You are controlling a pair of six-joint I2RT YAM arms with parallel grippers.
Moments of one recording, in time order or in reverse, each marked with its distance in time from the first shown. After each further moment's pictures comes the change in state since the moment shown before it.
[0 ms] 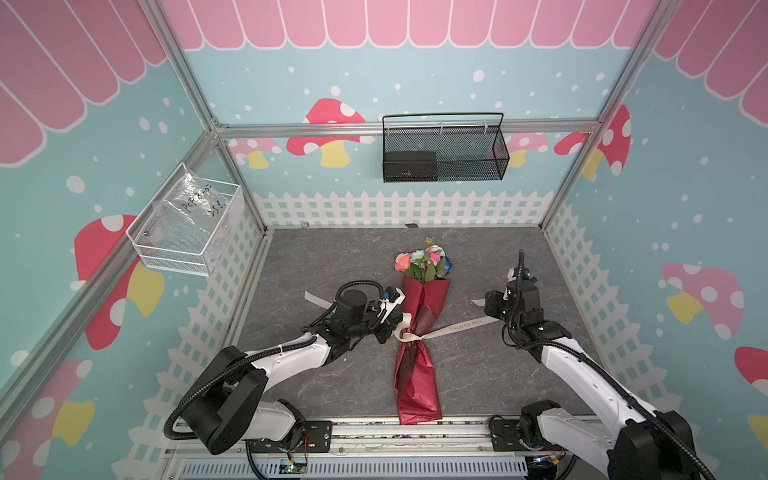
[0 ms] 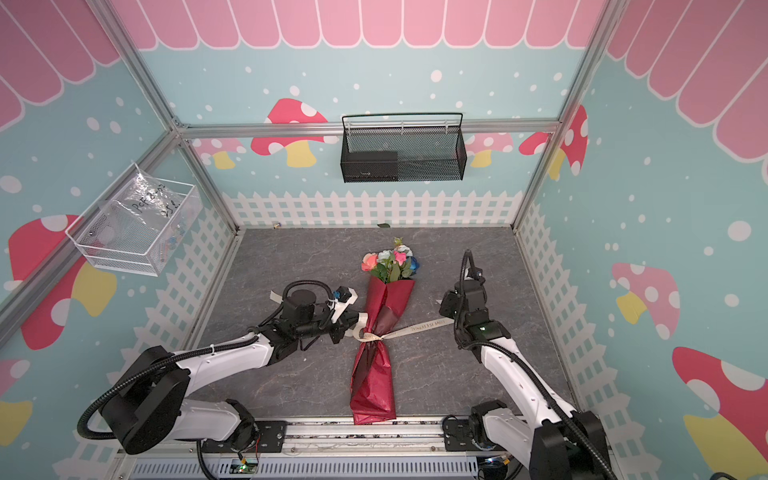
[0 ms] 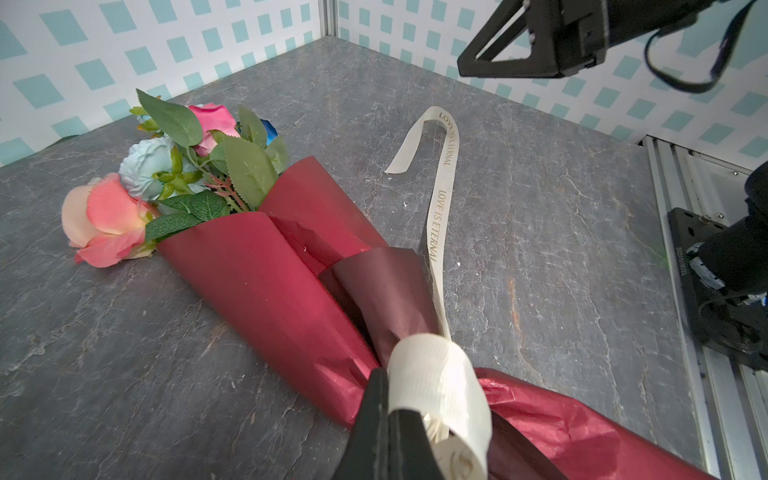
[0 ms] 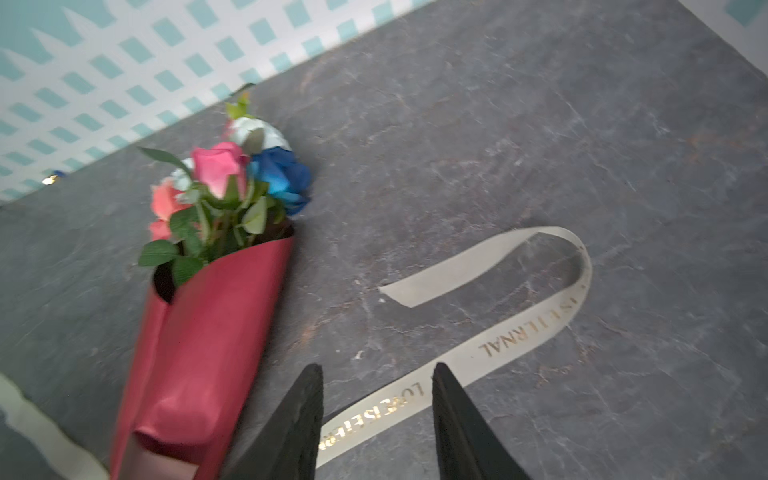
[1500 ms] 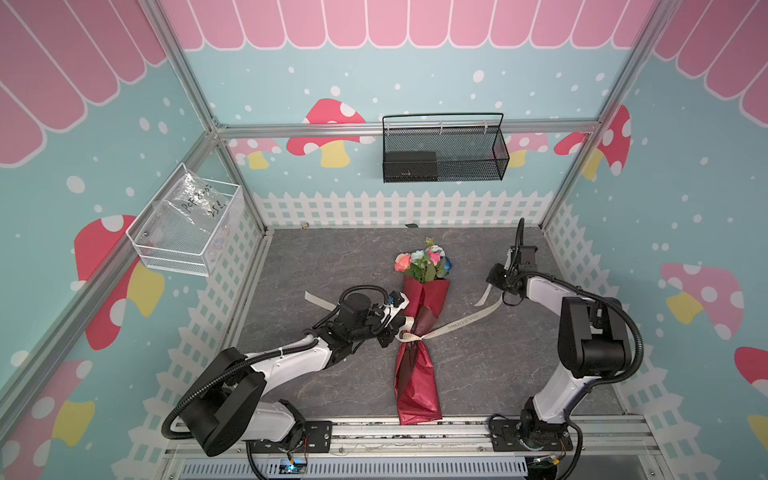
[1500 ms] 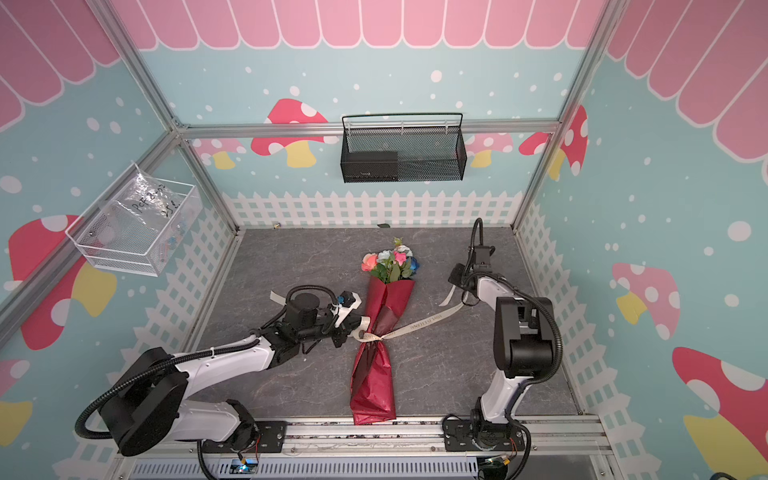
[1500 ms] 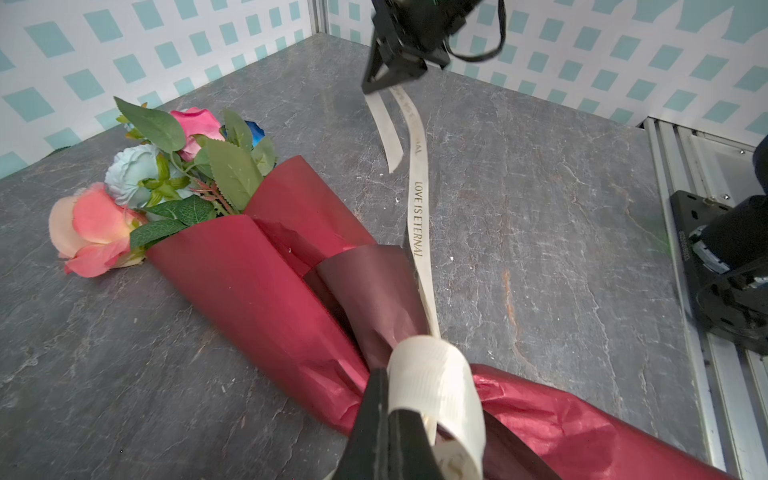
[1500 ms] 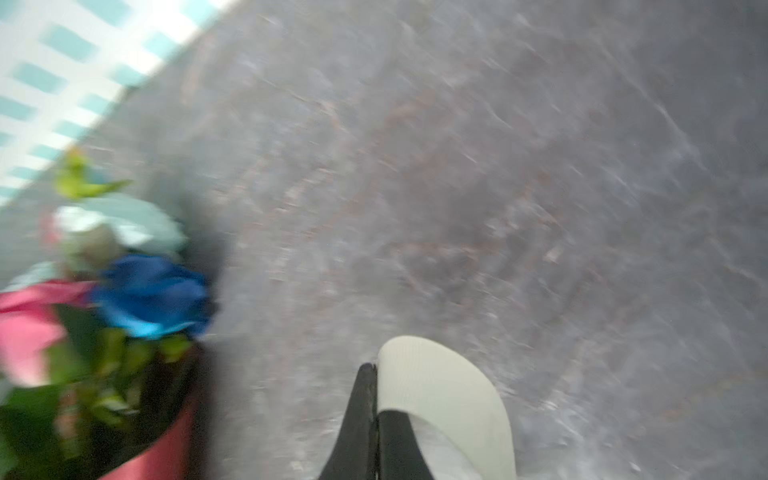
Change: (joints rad) left arm -0.054 -0.013 -0.006 -0.008 -0.052 0.038; right arm -0.188 0.618 0.491 0.043 -0.289 -0.066
